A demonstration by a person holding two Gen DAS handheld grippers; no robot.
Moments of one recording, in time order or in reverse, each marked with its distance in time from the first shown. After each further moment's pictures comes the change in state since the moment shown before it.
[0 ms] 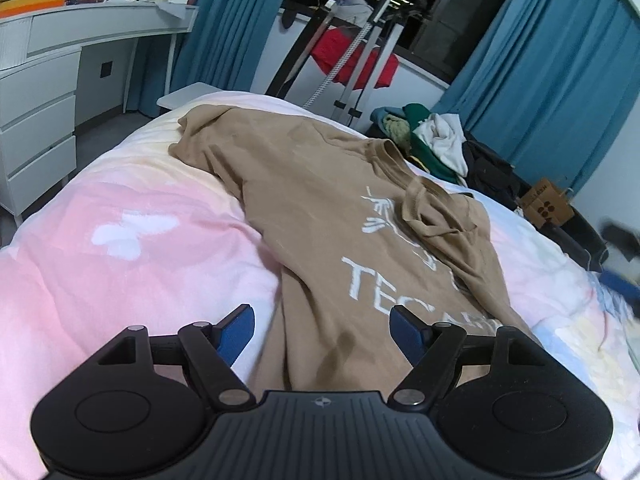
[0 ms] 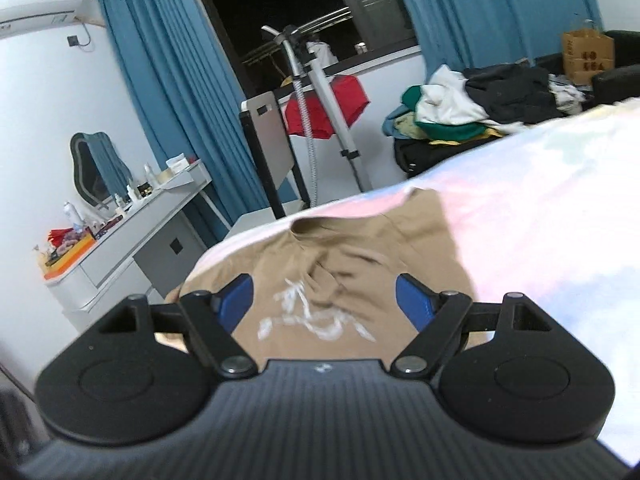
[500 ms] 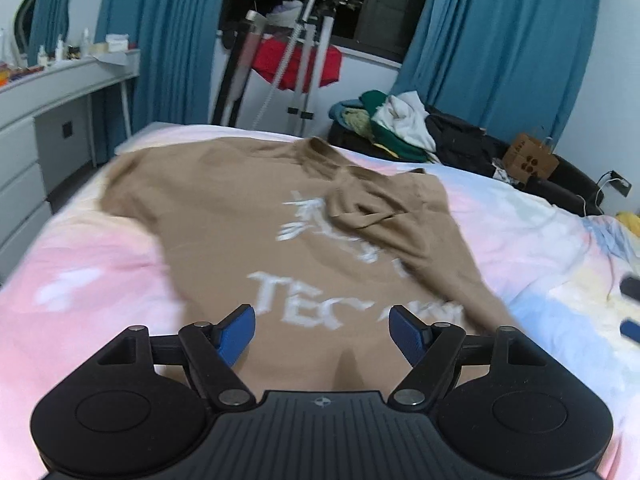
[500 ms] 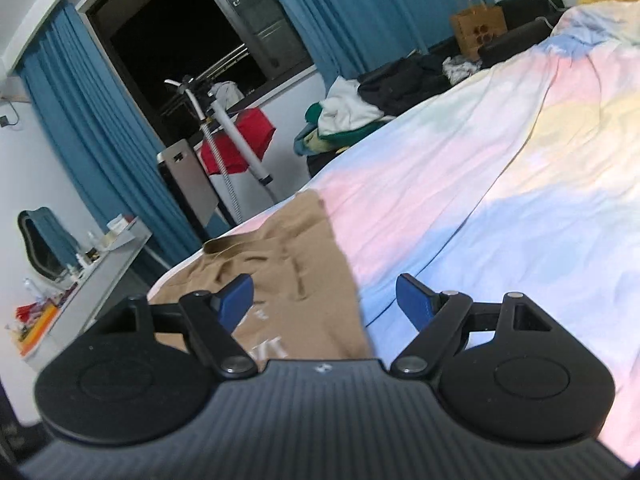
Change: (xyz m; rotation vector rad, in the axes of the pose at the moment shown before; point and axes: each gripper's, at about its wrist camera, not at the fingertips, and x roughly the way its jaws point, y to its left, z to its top) left arm 0.039 -0.110 0.003 0.227 -0.013 0.018; right arm -0.049 -0.087 -0.039 0.208 -0.108 -0.191
